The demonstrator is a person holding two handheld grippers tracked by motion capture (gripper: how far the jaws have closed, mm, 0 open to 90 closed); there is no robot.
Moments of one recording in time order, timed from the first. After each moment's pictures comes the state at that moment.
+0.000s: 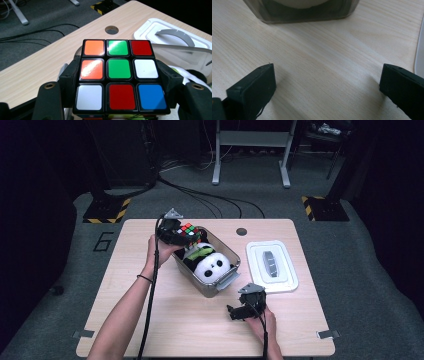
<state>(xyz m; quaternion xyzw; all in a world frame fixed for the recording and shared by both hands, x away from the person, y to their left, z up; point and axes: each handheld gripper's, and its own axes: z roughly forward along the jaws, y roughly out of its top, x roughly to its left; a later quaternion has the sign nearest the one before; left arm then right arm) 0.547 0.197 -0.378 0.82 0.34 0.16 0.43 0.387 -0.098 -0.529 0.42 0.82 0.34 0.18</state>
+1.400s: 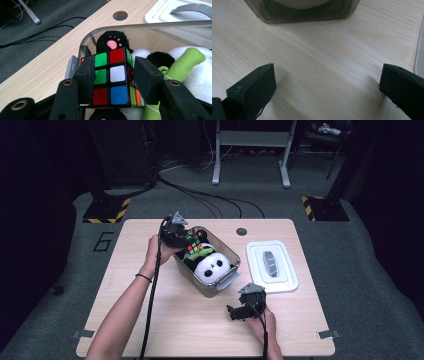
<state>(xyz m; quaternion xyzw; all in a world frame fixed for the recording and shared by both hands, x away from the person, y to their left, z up) 0.543 0.191 -0.383 0.85 0.31 0.20 0.36 0.387 -0.097 -0.529 0.42 0.82 0.34 0.17</state>
